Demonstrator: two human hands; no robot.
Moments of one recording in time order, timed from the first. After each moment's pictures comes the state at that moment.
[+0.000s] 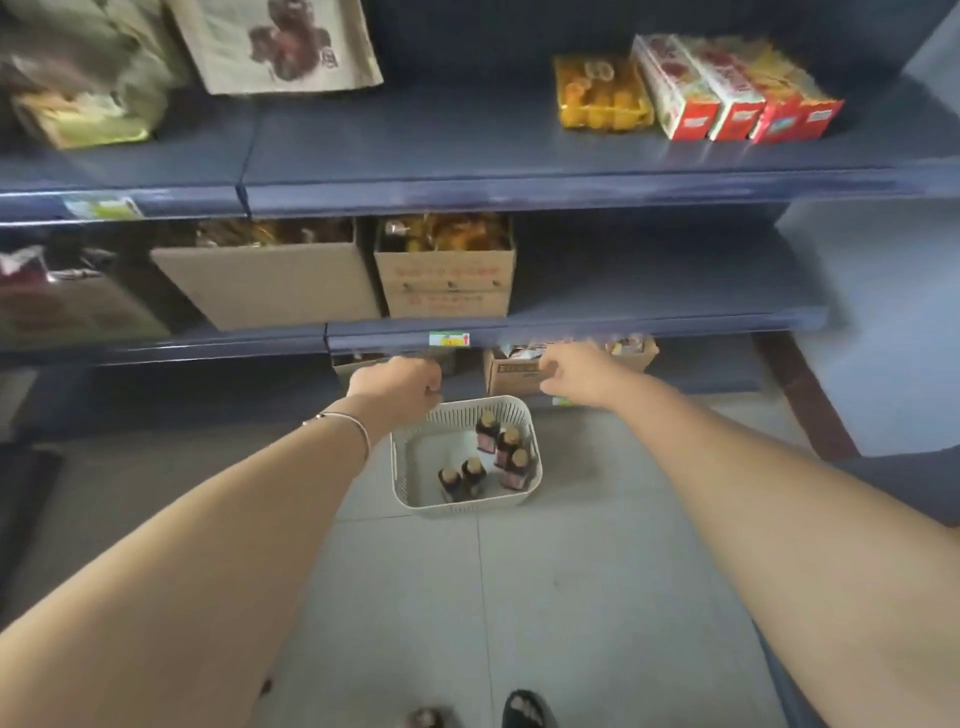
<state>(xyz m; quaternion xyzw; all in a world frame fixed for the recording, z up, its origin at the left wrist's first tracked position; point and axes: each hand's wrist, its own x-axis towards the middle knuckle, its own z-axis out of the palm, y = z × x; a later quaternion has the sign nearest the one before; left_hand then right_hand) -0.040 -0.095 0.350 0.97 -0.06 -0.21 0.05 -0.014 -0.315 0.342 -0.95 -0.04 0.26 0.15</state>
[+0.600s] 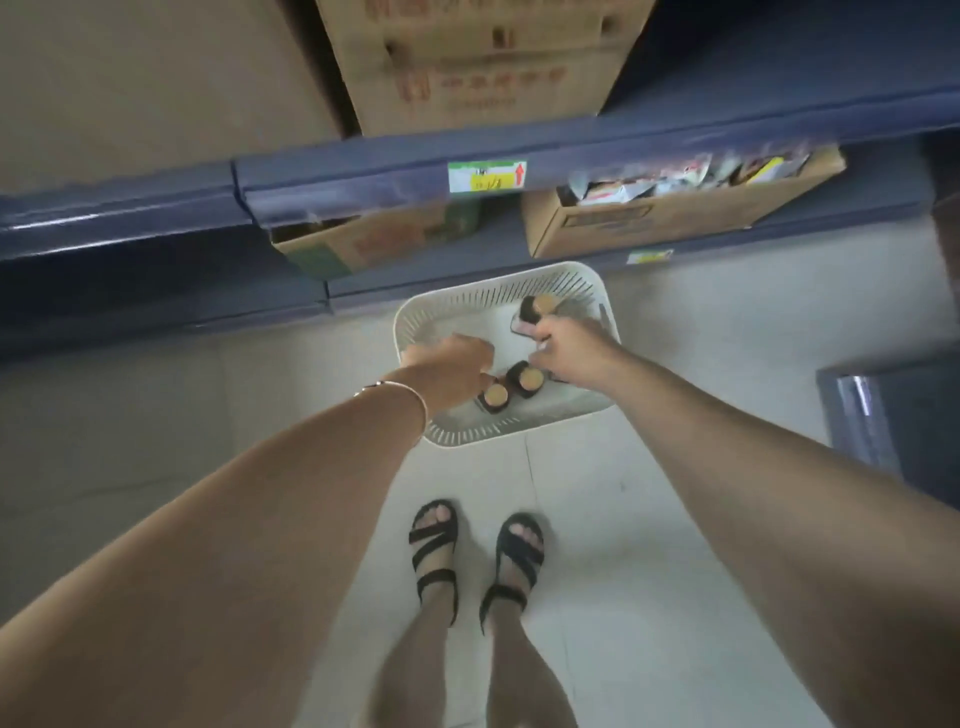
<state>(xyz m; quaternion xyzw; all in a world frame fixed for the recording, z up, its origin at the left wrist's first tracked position) 0.087 -0.049 0.032 0.90 -0.16 -0.41 0.05 0.083 -0.206 -0.001 -0.89 0.08 0.39 0.24</state>
